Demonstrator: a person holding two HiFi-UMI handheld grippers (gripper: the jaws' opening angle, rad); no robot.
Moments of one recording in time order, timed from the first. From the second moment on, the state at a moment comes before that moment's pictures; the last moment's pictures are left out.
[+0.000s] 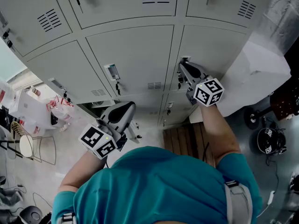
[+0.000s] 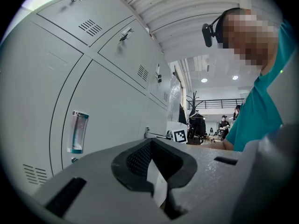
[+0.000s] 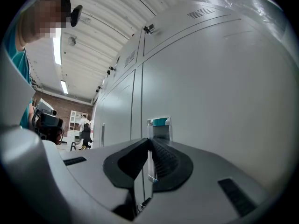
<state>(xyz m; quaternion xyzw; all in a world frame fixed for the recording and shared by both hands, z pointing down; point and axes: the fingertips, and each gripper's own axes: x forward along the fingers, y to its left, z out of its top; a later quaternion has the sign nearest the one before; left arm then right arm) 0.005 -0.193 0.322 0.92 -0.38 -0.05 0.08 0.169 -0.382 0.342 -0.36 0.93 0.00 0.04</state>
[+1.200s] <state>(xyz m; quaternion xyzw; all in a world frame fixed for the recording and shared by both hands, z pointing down) 0.022 -0.190 0.320 0.93 -0.36 -0.05 0.08 0.188 -0.361 0.354 -0.39 0.92 -0.02 0.02</state>
